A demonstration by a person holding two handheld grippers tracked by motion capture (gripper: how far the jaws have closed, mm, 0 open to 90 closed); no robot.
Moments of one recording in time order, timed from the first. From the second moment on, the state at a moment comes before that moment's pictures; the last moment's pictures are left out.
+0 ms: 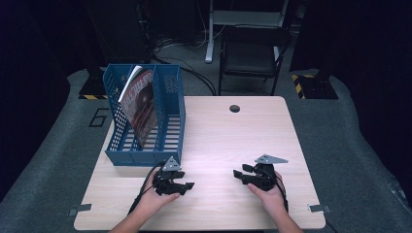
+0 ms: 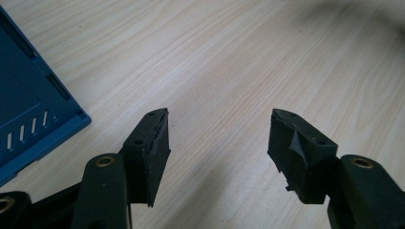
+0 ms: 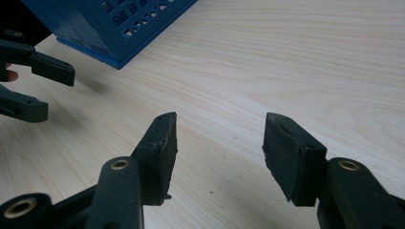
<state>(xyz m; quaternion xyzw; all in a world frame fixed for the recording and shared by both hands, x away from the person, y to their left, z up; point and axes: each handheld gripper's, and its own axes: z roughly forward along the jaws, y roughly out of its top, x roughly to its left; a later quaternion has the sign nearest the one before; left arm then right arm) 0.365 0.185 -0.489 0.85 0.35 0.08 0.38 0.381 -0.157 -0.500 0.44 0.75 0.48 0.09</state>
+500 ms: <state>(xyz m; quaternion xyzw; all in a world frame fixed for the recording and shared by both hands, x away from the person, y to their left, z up) 0.366 0.183 -0.502 0.86 0.35 0.07 0.37 0.381 -0.159 -0.500 0.44 0.75 0.48 0.09</state>
